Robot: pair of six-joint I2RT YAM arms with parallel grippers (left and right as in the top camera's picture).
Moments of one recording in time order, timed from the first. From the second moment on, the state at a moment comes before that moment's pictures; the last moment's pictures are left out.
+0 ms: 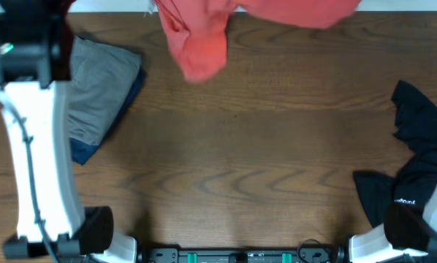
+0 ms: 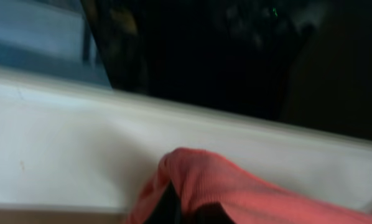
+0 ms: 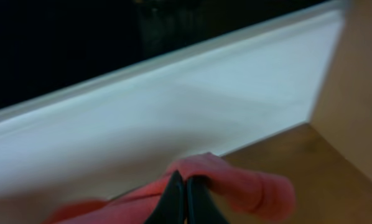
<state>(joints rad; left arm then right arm) 0.02 1.70 2.28 -0.71 0.25 -0.33 -0.13 1.70 2.32 -0.96 0.16 0.26</state>
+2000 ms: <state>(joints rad) 0.04 1.33 0.95 -0.92 0.46 -0.33 -0.23 1.53 1.11 -0.88 0.03 0.27</state>
